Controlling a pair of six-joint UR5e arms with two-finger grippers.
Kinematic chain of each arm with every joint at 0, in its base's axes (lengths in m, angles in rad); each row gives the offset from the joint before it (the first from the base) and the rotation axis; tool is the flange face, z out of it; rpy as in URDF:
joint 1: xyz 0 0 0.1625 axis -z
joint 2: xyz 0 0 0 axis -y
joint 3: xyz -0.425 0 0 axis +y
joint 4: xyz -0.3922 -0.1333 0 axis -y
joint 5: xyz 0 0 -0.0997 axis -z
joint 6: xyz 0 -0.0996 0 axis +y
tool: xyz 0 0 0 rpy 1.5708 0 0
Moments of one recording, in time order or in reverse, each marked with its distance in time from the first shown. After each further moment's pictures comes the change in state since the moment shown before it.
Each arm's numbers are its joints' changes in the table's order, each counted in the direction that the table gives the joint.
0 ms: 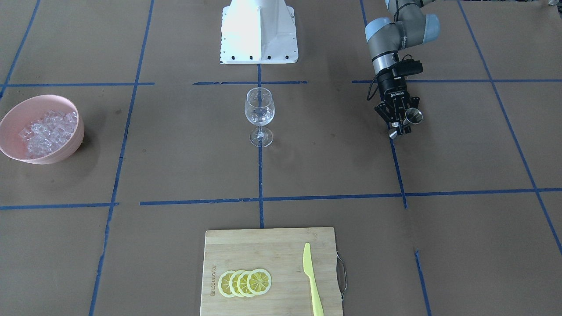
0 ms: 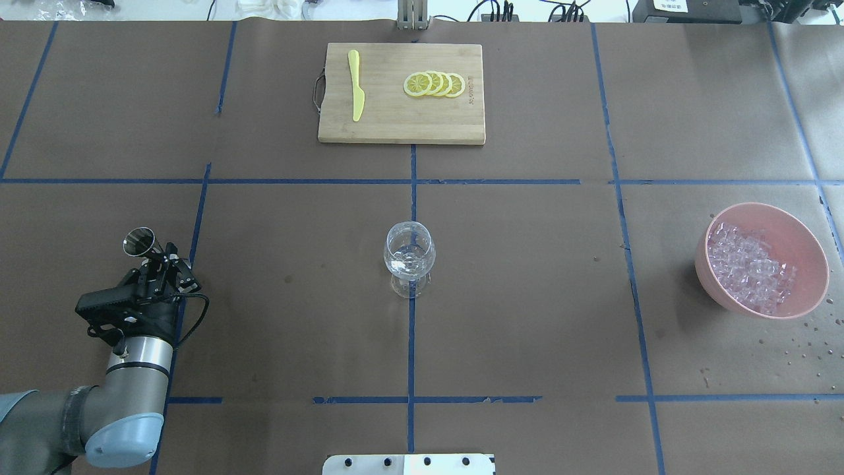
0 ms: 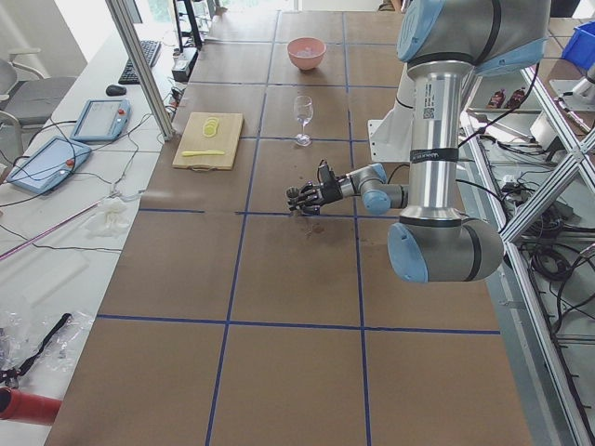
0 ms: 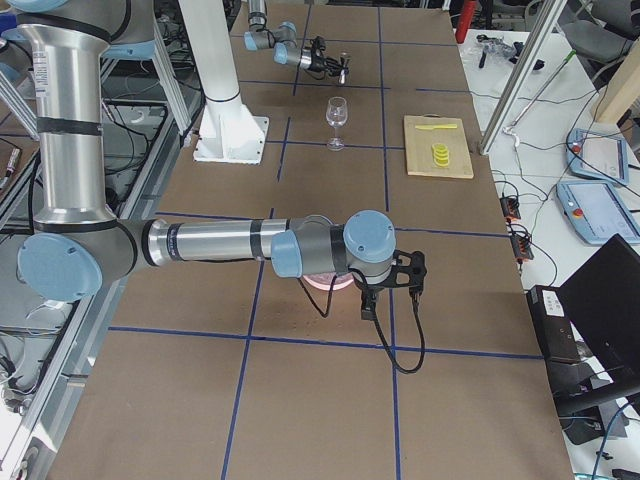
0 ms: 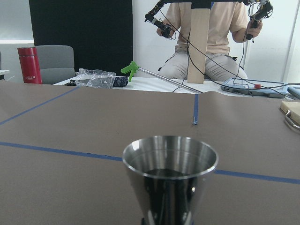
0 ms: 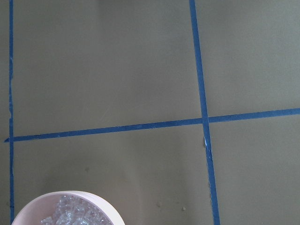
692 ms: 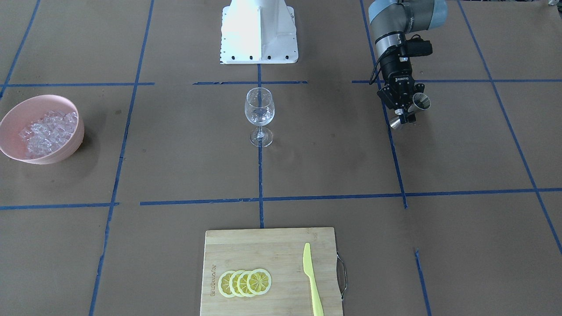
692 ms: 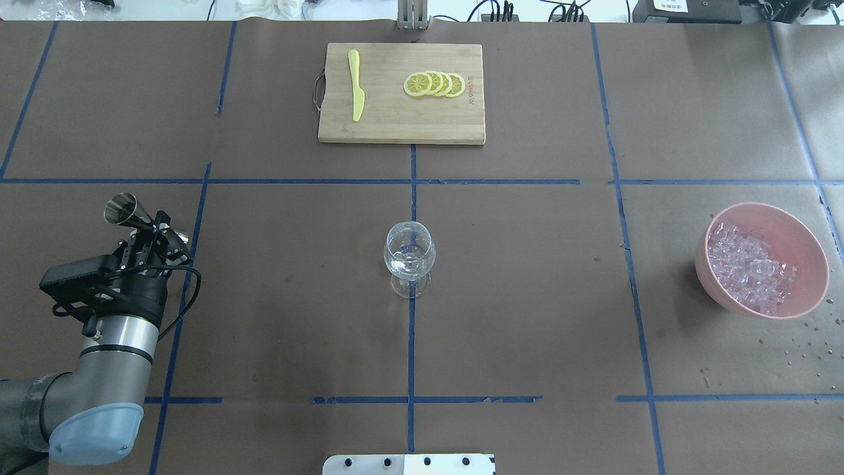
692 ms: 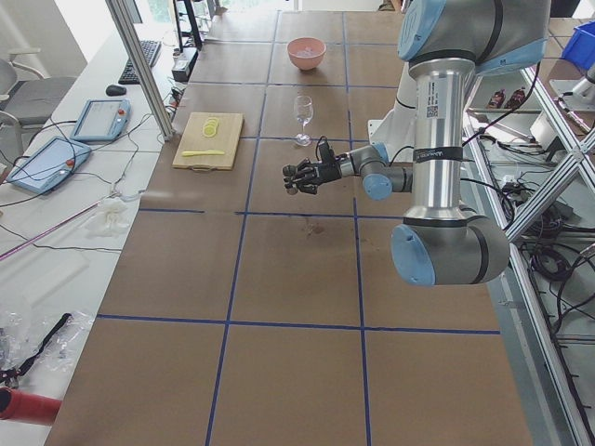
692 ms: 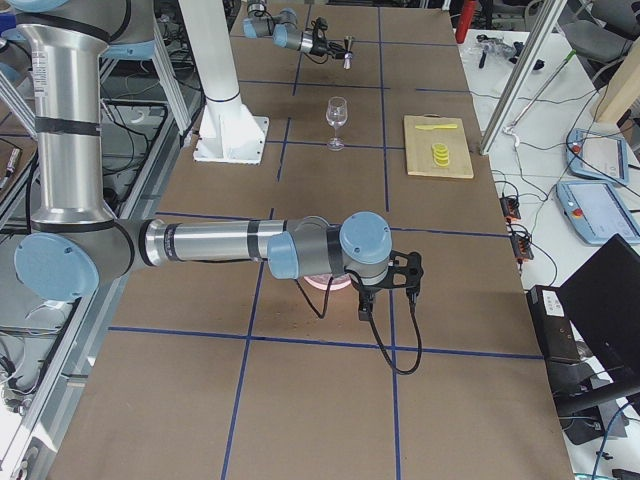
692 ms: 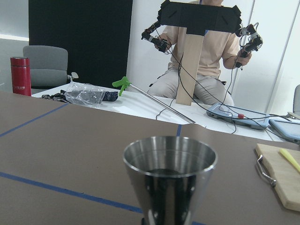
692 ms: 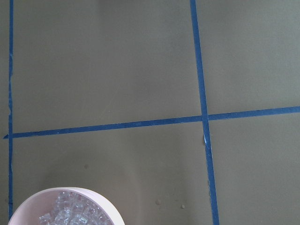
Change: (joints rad) left arm 0.044 0.016 0.185 -0.030 0.009 -0.100; right arm 0.003 -0.012 -0.010 0.011 -0.001 0.006
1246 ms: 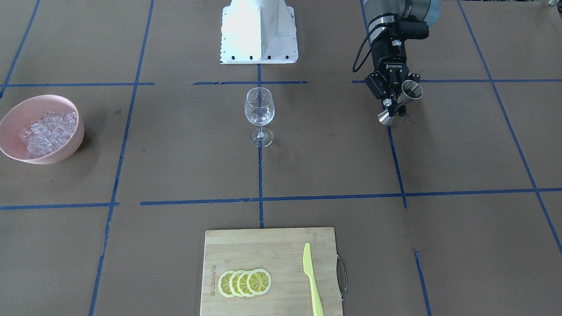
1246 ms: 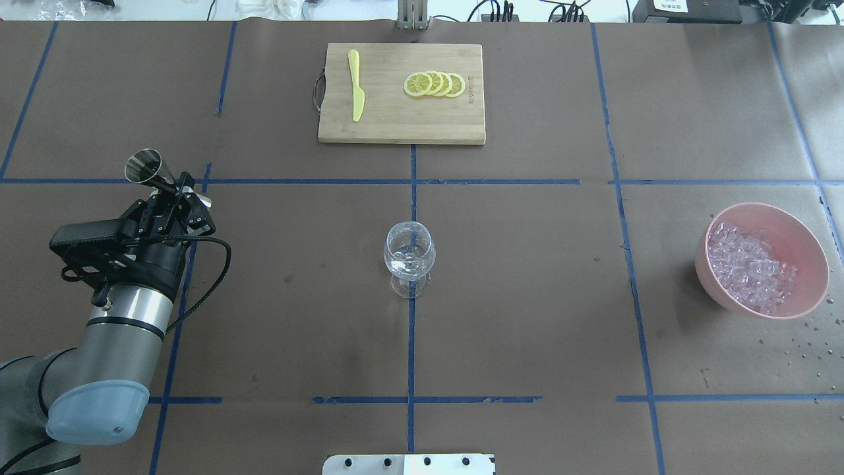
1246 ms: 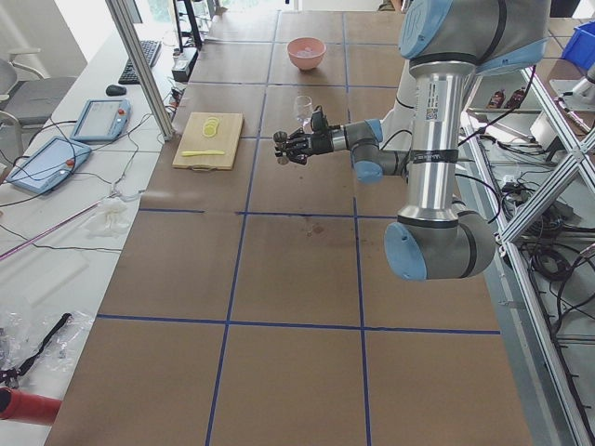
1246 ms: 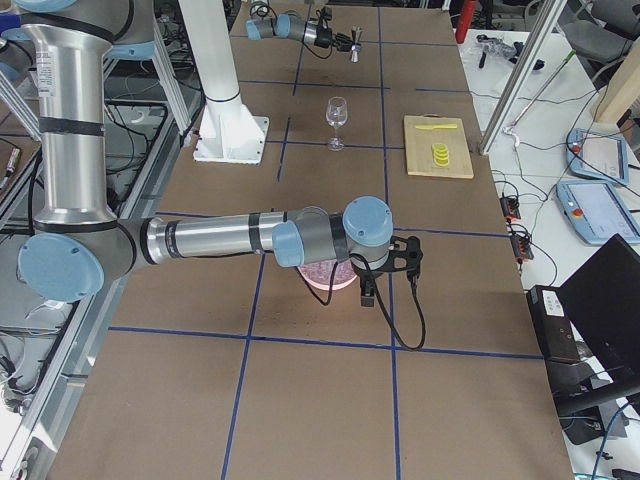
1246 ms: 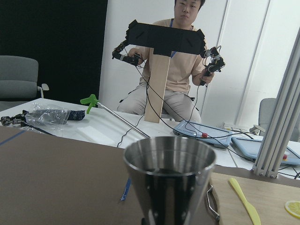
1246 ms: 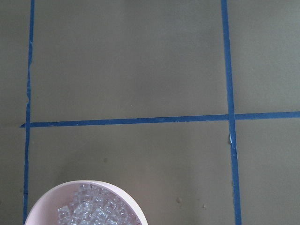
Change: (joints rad) left arm 0.063 -0.114 -0.009 -0.288 -0.005 -0.439; right arm 0.069 -0.001 -0.060 0.003 -0.005 -0.042
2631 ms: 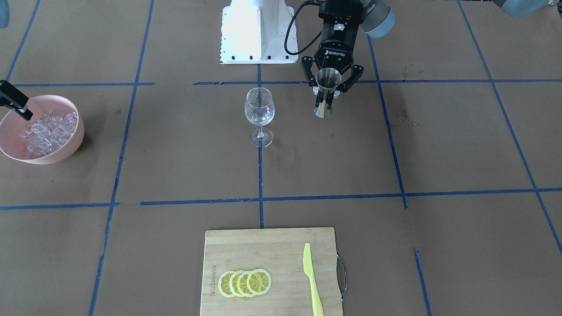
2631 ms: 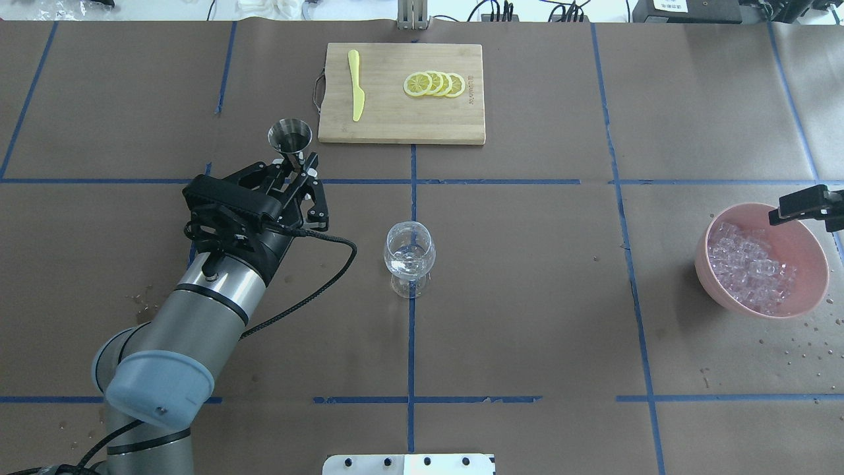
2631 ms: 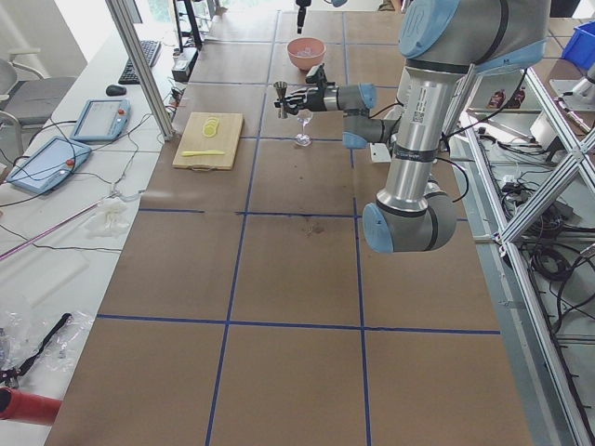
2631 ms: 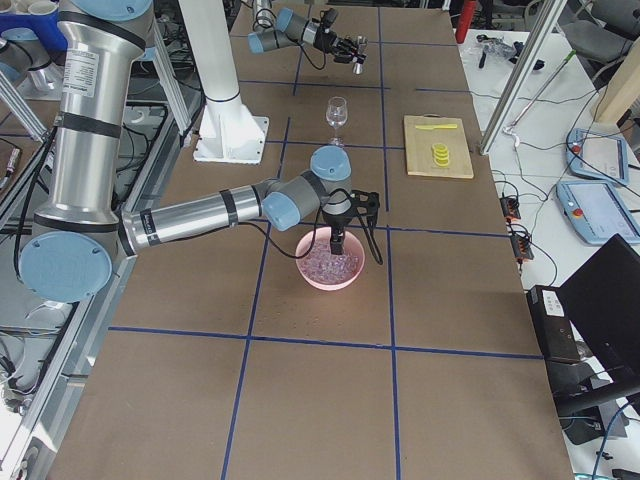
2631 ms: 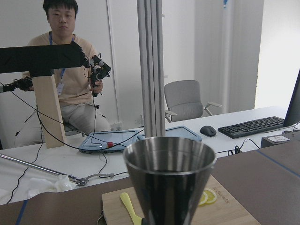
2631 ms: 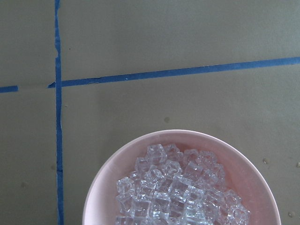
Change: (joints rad) left arm 0.010 -0.296 -0.075 -0.187 -0.229 -0.674; right arm 0.411 -0.153 -0.233 0.266 -0.260 -0.542
